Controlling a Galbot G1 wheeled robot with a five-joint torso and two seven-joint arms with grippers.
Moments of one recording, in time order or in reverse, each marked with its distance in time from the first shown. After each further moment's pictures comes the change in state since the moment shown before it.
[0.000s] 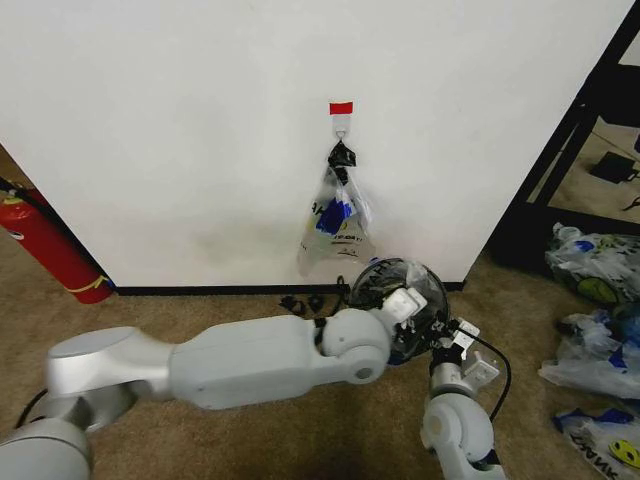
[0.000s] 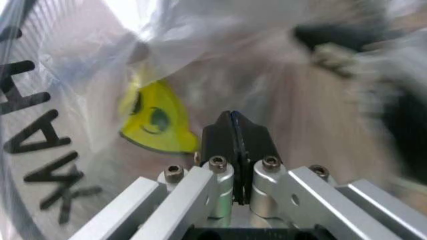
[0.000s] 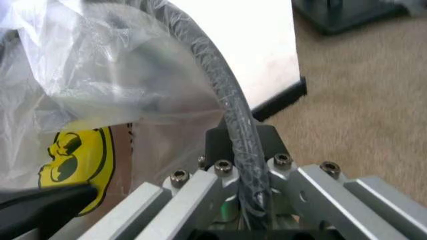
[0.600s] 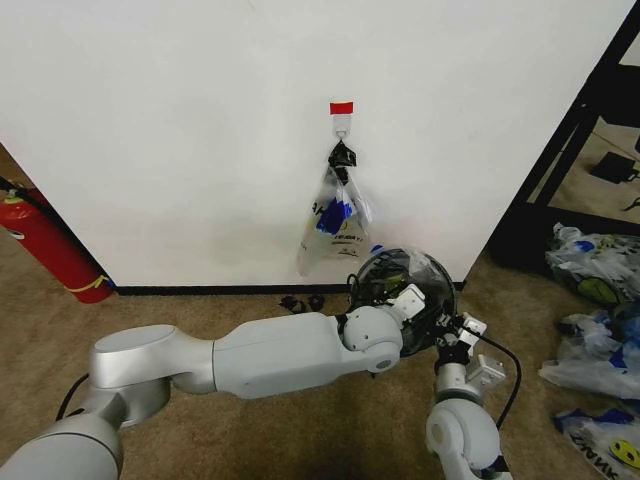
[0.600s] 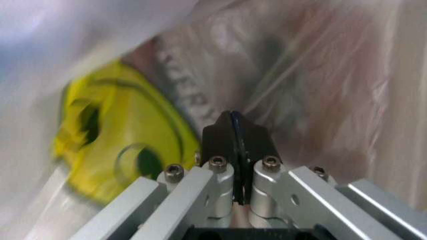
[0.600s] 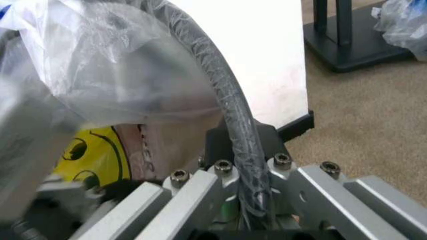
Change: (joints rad) left arm 0.000 -0.111 0.039 0.208 0.108 -0.030 0.039; right arm -0.030 -0.026 -0.011 0.031 -0.080 0.060 -0.047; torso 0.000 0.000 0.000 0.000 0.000
